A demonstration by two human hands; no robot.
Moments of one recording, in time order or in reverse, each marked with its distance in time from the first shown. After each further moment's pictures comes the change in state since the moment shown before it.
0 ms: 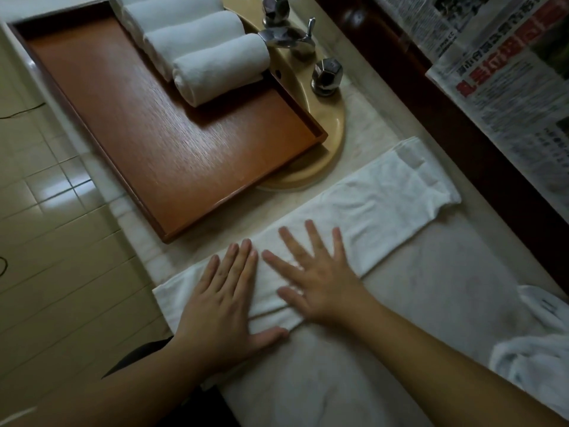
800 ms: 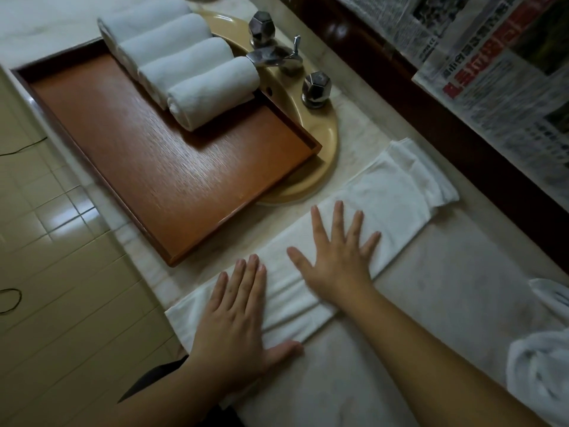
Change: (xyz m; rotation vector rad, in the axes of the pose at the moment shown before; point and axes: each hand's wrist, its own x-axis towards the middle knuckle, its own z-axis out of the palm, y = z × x) left_hand 0.003 0.005 0.003 -0.009 0.026 0.007; right_hand 0.037 0.011 -0.012 0.220 -0.054 0.689
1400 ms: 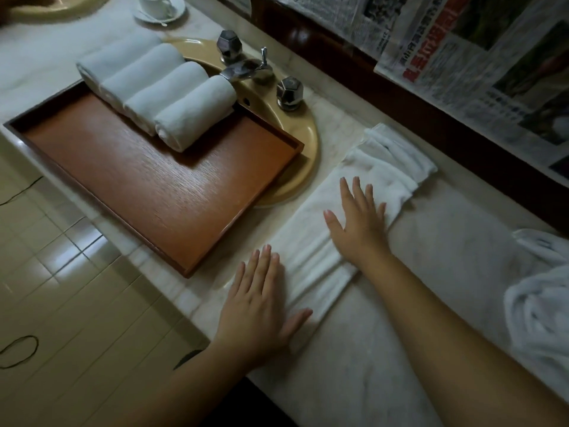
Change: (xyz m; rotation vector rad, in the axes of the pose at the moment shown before) left_hand 0.016 -0.008 -0.021 -0.024 -0.038 0.099; right_hand 0.007 0.030 -0.032 0.328 0.172 0.113
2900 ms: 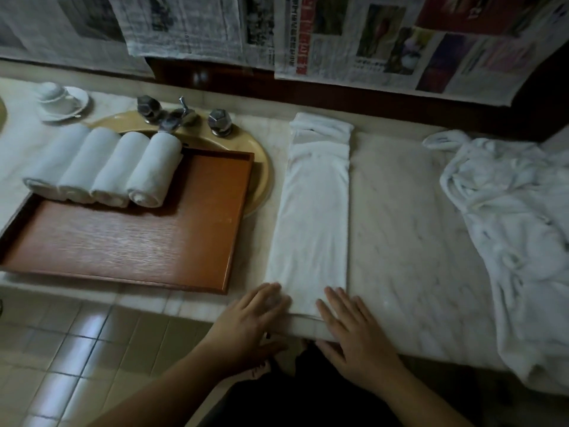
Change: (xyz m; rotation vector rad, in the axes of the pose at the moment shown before) left_hand -0.019 -0.144 -0.047 0.131 -0.165 0.884; right_hand -0.277 -0.092 0.154 -0.164 0.232 -0.026
